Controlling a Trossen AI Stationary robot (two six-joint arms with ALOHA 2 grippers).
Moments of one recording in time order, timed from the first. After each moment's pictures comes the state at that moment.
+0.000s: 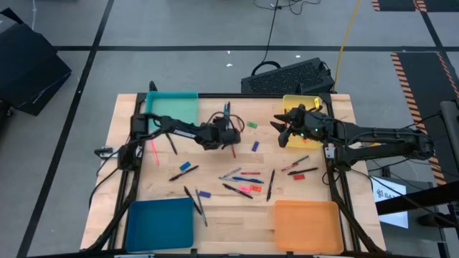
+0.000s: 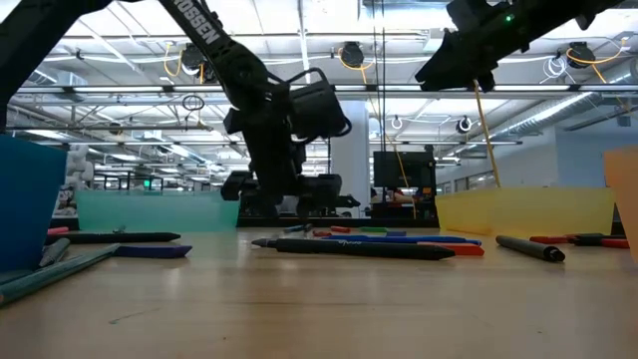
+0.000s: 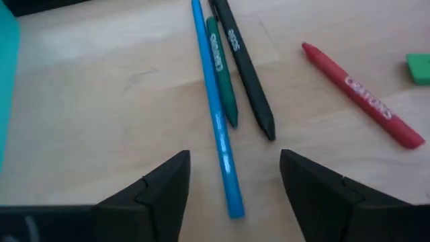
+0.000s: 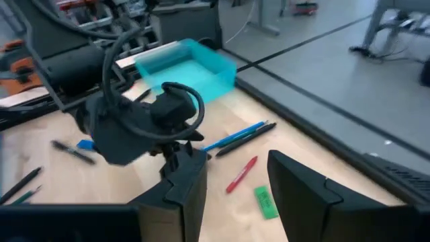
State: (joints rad) left arm 0.16 2.09 1.25 -0.31 -0.71 -0.97; right arm -0.18 0.88 0.63 -0.13 0.32 0.26
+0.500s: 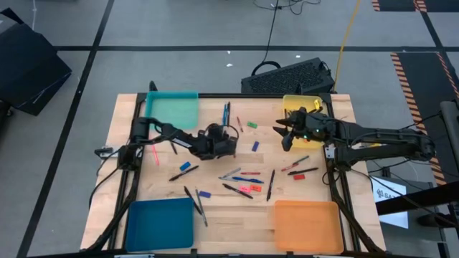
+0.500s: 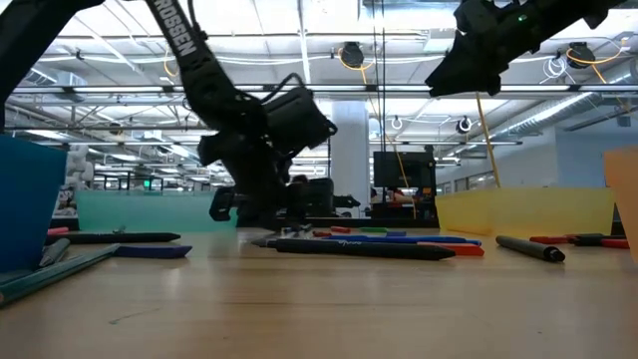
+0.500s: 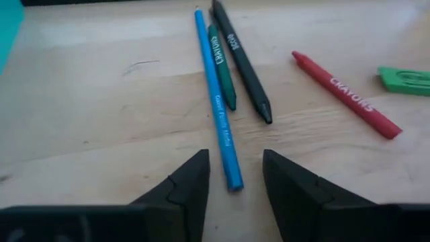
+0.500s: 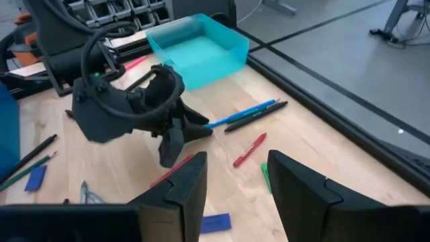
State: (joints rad) left arm 0.10 2.12 1.03 0.06 -0.84 -0.99; right arm -0.18 0.84 0.63 -0.24 0.25 0.24
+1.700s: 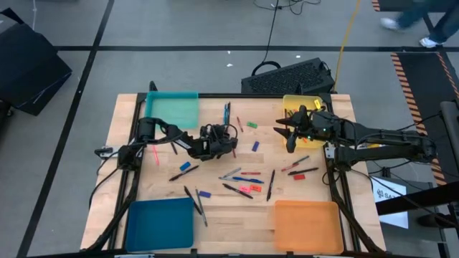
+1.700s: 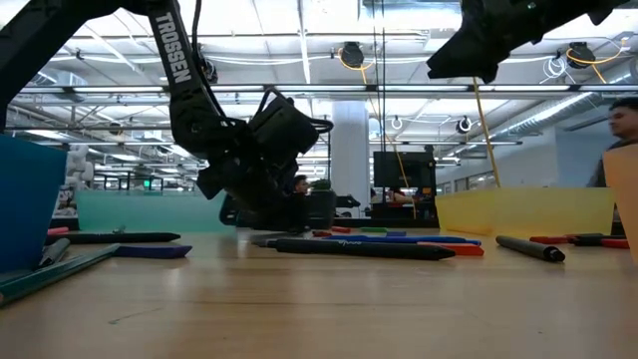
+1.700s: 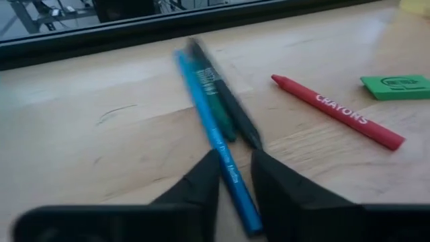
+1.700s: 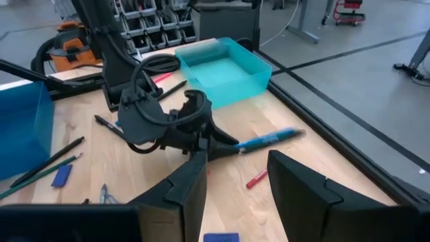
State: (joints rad) left arm 0.13 2.21 0.95 0.42 -0.88 -0.66; right arm -0.18 0.79 0.63 -0.19 0.17 0.14
